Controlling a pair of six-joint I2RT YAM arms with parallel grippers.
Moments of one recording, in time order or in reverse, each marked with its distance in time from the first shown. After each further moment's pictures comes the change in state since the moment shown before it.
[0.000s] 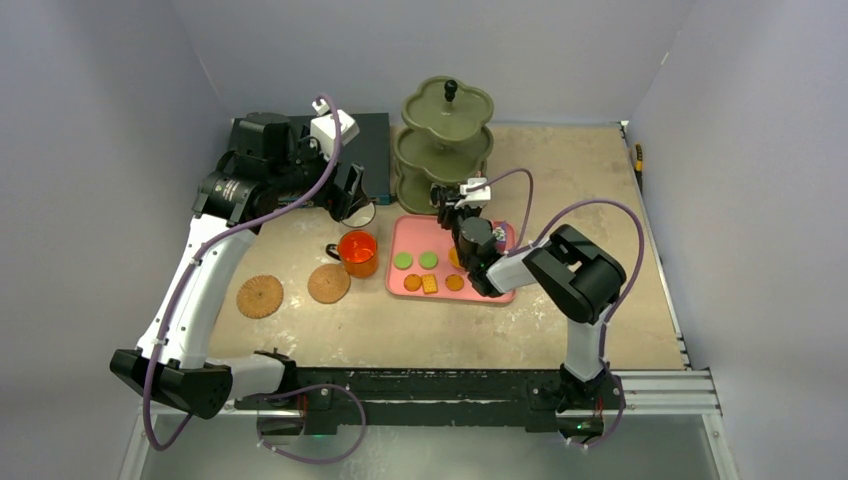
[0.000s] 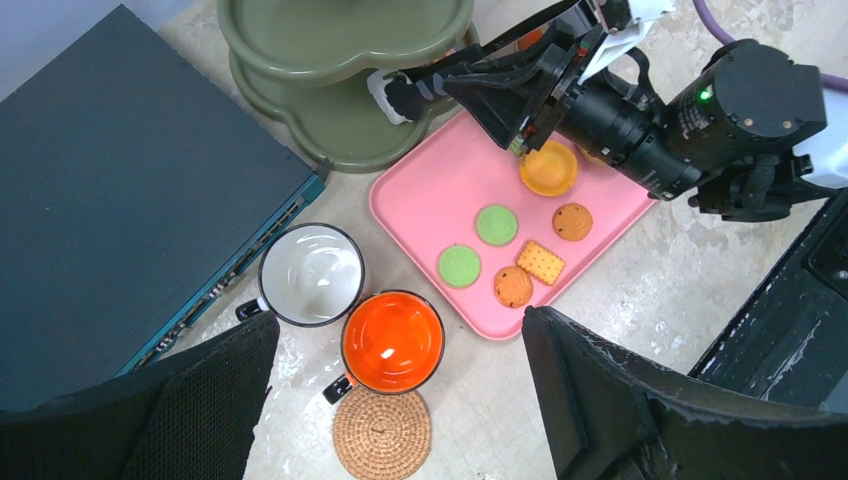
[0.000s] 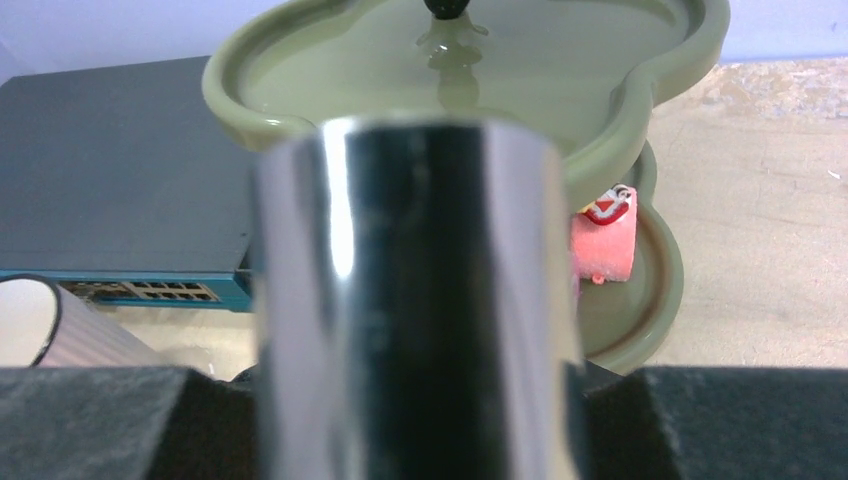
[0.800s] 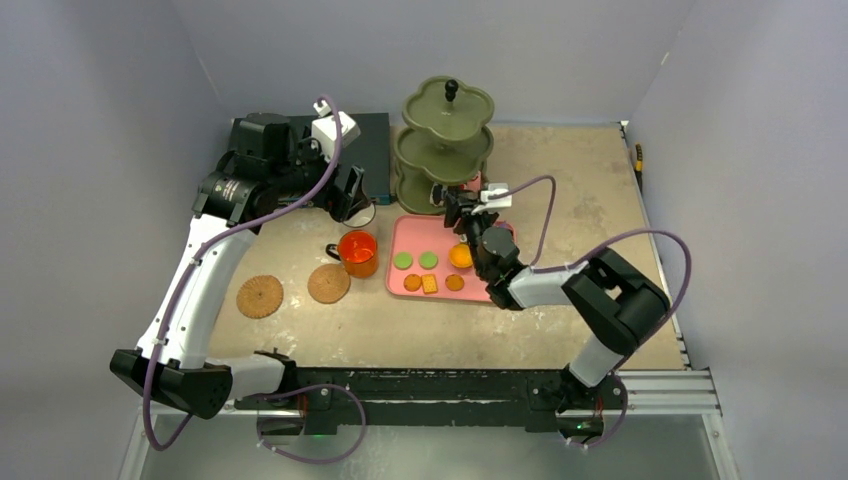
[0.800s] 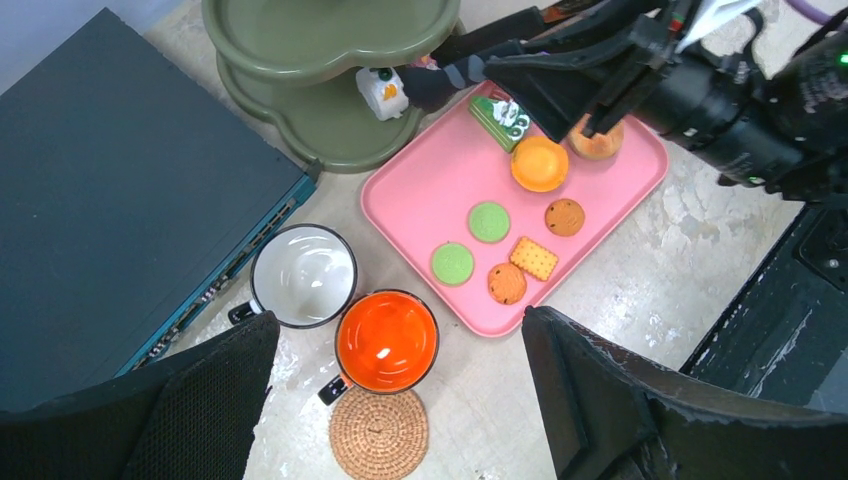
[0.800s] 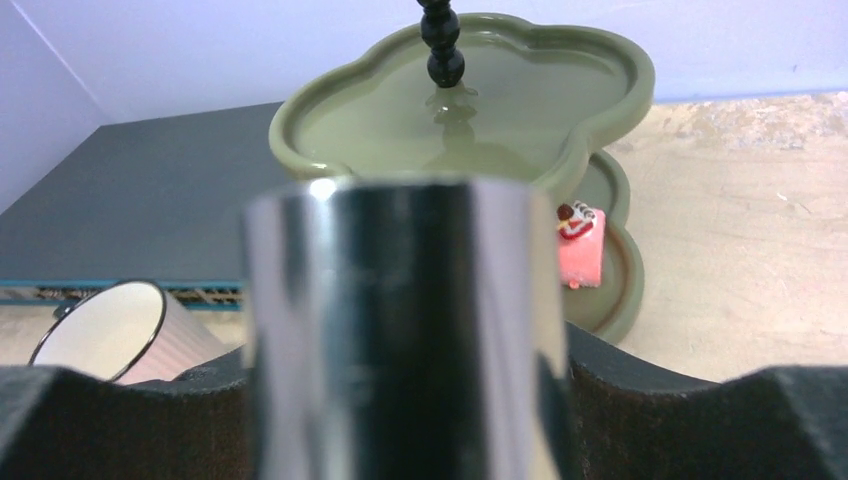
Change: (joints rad) left arm 0.000 0.000 0.000 -0.008 0.023 0.016; right arm 0.016 -0.208 -0.131 -0.001 -0.002 0.013
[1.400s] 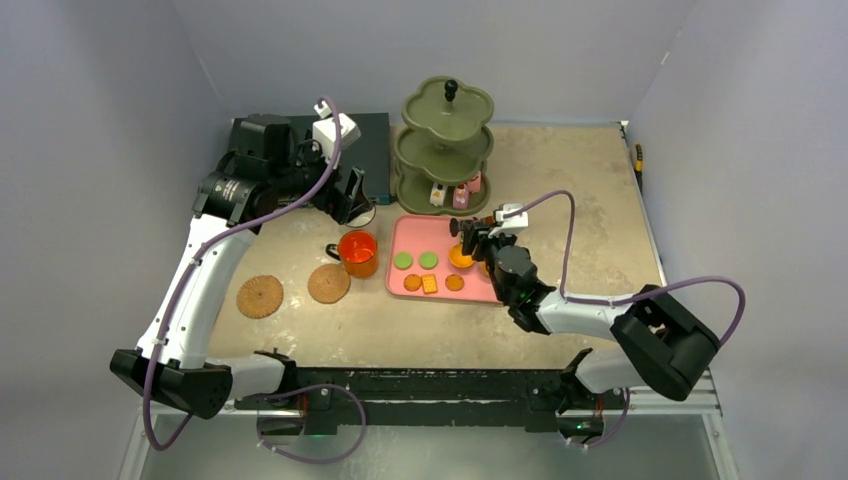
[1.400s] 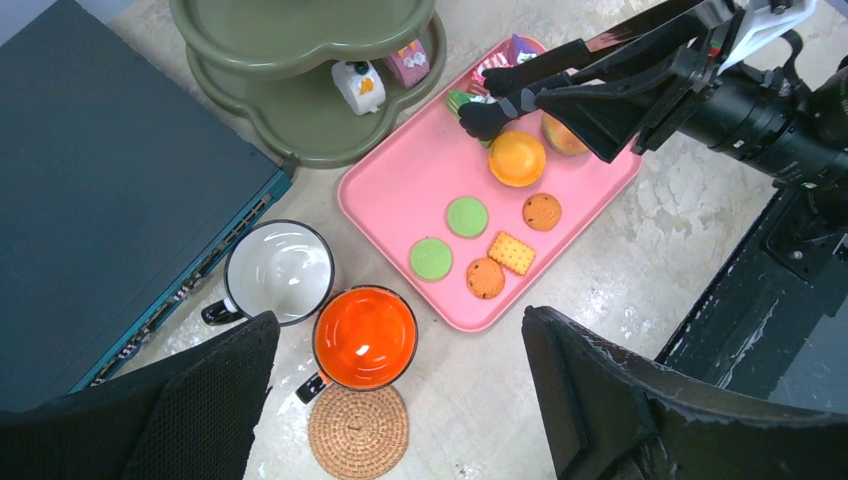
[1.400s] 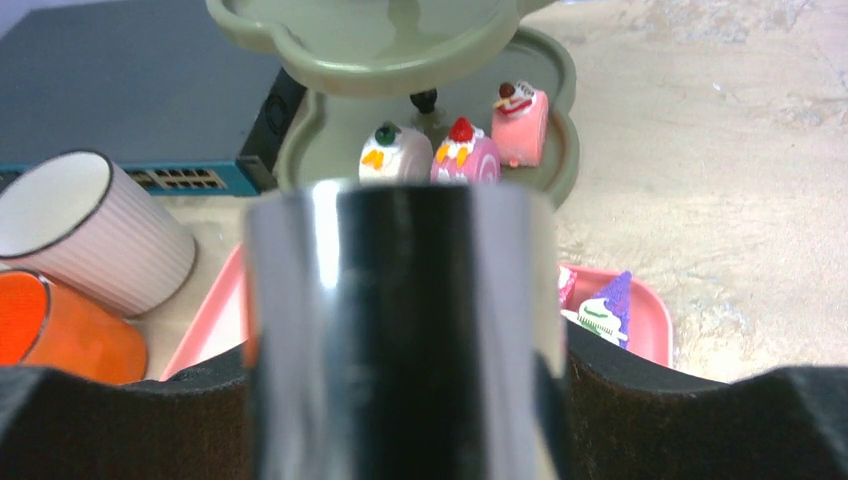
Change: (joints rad) left arm 0.000 0.000 0.000 -0.021 0.031 -0.018; right arm 0.036 -0.338 -0.218 -0.307 0.027 0.061
